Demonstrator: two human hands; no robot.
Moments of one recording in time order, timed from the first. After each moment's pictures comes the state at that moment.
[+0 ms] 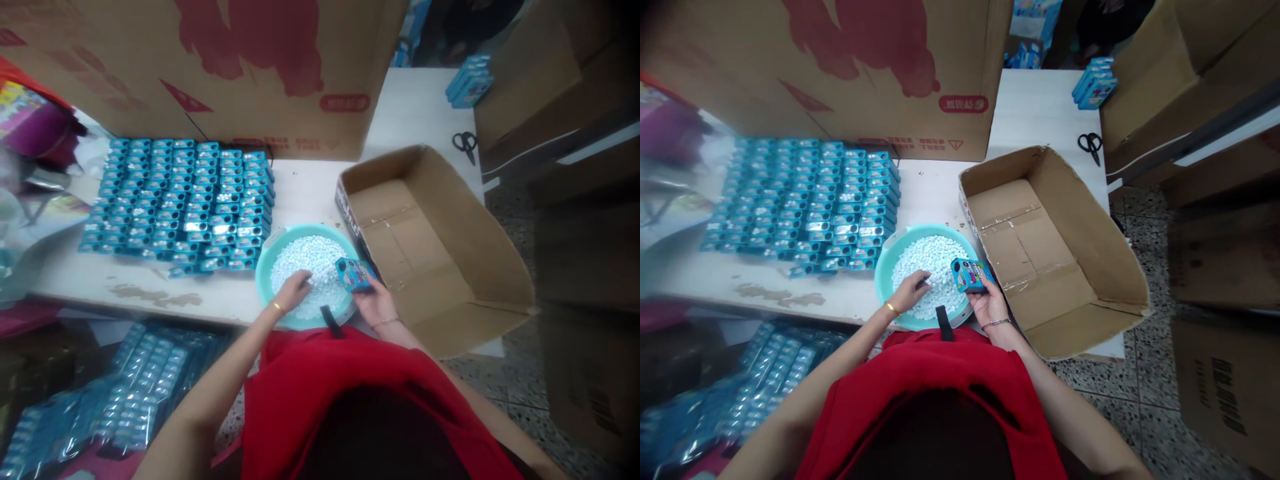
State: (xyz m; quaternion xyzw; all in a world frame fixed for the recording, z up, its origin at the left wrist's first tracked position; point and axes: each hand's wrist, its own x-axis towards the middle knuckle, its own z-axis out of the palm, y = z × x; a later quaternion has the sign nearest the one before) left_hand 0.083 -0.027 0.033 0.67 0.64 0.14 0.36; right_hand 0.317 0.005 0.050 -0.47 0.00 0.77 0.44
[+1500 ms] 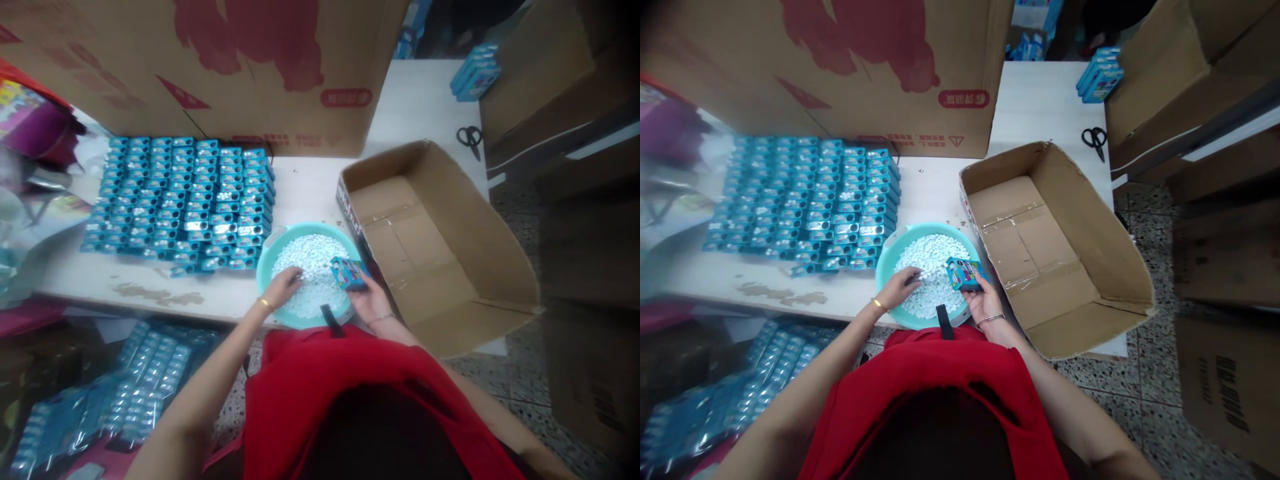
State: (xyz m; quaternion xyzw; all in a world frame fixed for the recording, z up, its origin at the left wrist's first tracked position) left_hand 0.054 -0.024 0.045 0.67 0.63 0.13 0.36; right_hand 0.302 0.011 0.058 -0.49 0.08 0.77 0.40
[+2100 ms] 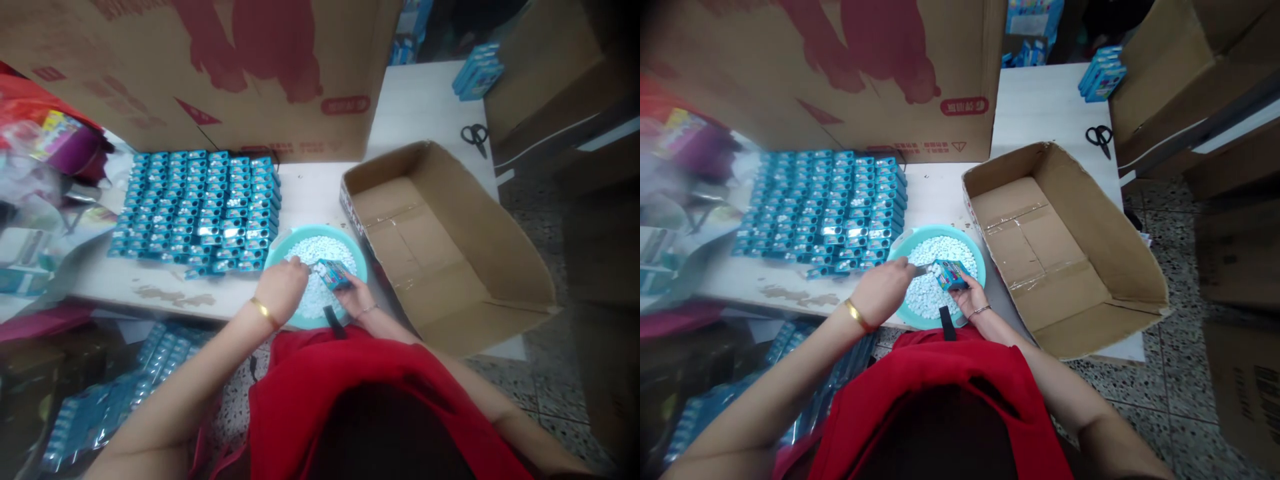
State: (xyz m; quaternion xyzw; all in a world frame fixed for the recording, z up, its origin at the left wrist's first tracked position) left_hand 0.113 0.005 0.225 0.73 0.64 -0.22 0.13; right_hand 0.270 0.007 0.036 -0.41 0.07 0.84 0.35
